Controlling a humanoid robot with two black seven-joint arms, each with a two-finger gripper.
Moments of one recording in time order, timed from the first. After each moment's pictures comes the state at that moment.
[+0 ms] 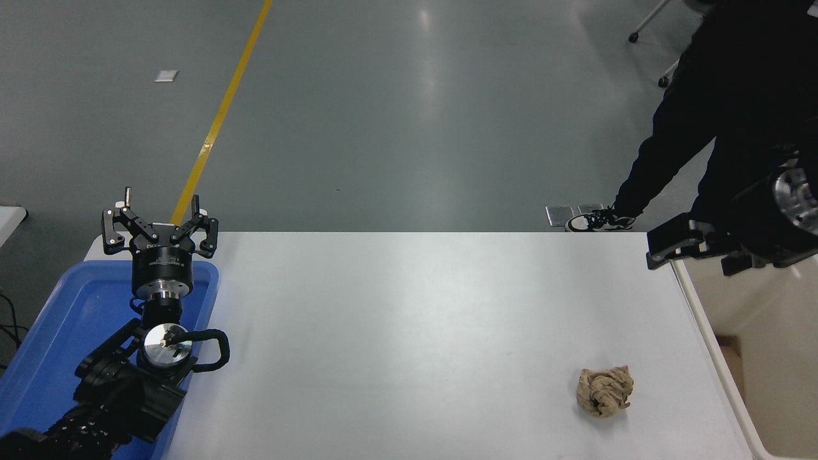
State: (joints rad) left arm -0.58 0.13 -1.09 -0.42 -0.12 -0.58 -0.59; right arm 2.15 -0.68 -1.26 1.65 -0.43 0.44 -0.17
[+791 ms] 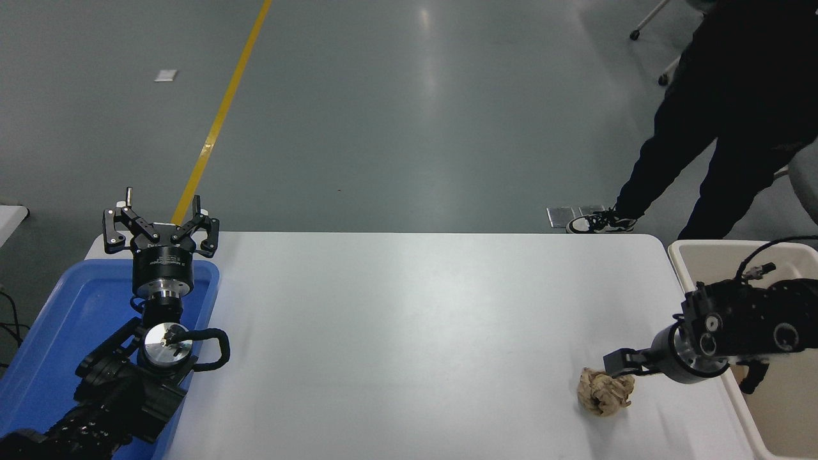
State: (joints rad) left arm -0.58 0.13 -1.09 -0.42 -0.12 -0.59 -0.59; right arm 1.25 -0.47 -0.90 1.24 -0.57 0.07 -0.17
